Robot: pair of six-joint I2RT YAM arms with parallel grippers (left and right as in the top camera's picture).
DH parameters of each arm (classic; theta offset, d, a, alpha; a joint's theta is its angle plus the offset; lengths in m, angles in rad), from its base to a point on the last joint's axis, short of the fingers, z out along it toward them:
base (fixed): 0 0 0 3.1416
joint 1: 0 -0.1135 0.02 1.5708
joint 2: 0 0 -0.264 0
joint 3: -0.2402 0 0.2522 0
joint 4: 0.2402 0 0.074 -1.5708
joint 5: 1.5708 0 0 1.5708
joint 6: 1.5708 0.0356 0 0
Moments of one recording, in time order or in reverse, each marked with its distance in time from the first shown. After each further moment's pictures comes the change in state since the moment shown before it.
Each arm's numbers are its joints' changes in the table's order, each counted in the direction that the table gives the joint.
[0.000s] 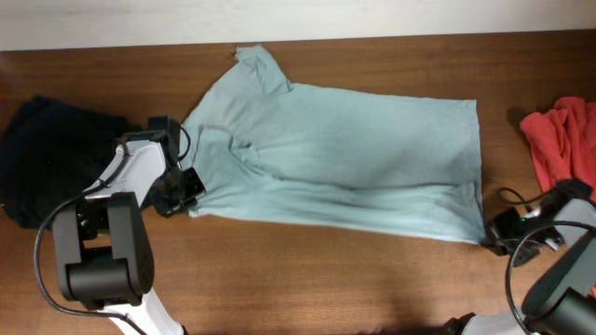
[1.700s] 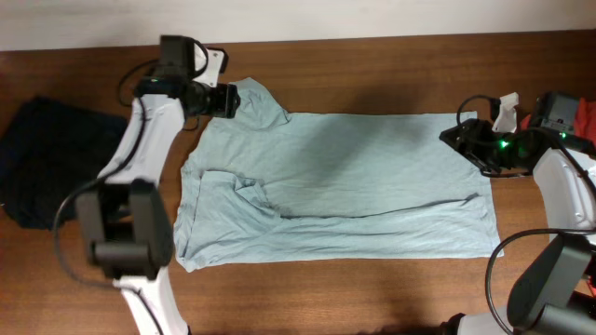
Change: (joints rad) left arm 0.124 0.171 -0.482 -0.406 0.233 0.568; right arm -0.357 -0.026 -0.334 -0.144 -0.444 -0.274
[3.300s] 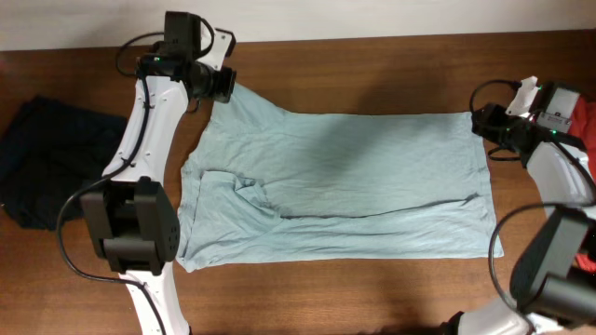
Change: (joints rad) left arm 0.028 0.034 -0.241 0.232 -0.066 0.083; right arm 0.000 0.140 -0.005 -0.422 0.404 0.009
